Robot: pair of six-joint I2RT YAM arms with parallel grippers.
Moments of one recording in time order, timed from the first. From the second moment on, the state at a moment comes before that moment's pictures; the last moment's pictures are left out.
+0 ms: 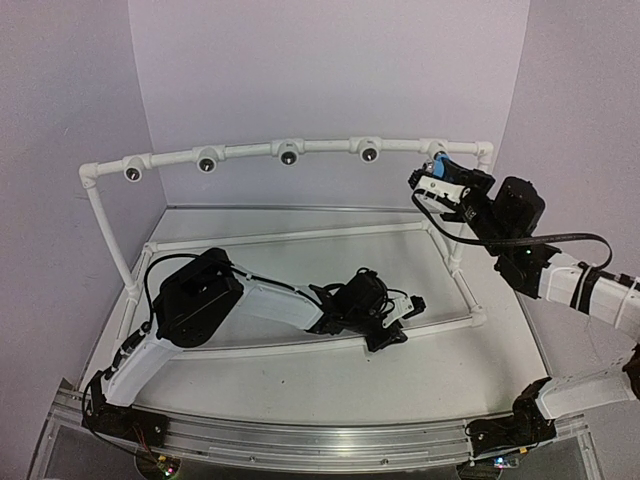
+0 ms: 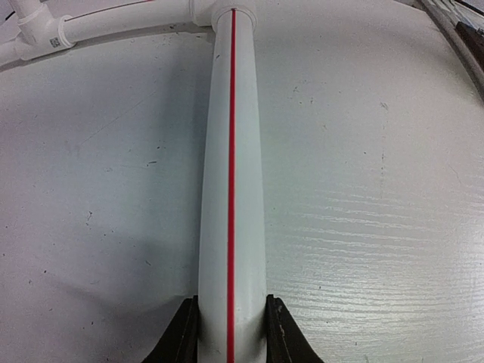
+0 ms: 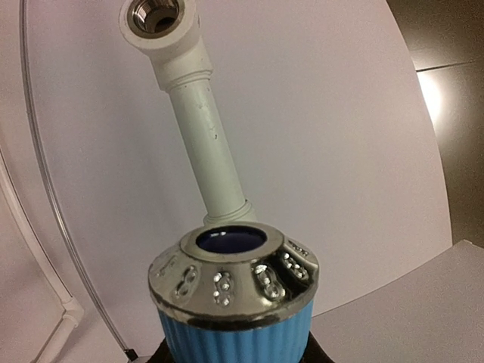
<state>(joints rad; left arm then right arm) -1.13 2.47 1.76 0.07 0.26 0.21 0.54 1.20 0.87 0.49 0.23 -1.32</state>
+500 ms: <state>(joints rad) -1.13 2.47 1.75 0.08 0.26 0.21 0.55 1.23 0.84 0.59 0.26 -1.27</state>
